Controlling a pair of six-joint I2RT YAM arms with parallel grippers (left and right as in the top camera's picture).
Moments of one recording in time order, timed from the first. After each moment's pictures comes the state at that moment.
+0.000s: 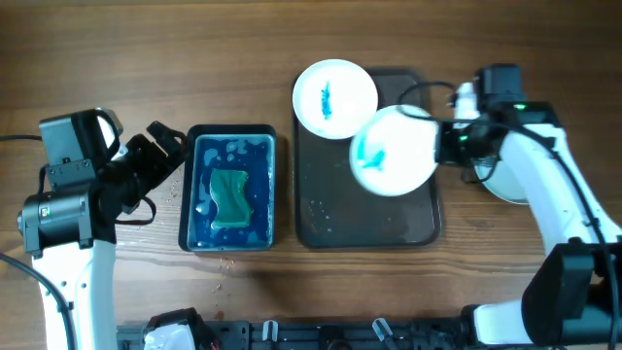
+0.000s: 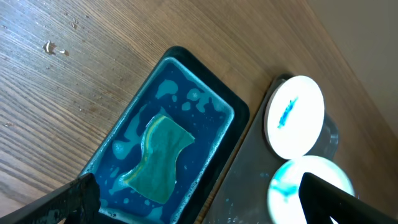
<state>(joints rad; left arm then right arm) 0.20 1.10 1.17 -1.04 0.24 -0.57 0.06 1.61 1.18 -0.92 -0.18 0.14</state>
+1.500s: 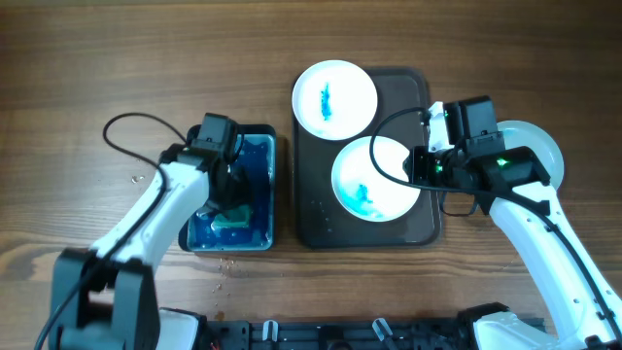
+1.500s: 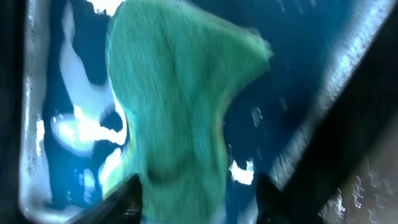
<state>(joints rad) -0.23 1.56 0.91 -0.81 0.00 -0.57 0.23 1.31 1.01 -0.82 -0.20 0.23</state>
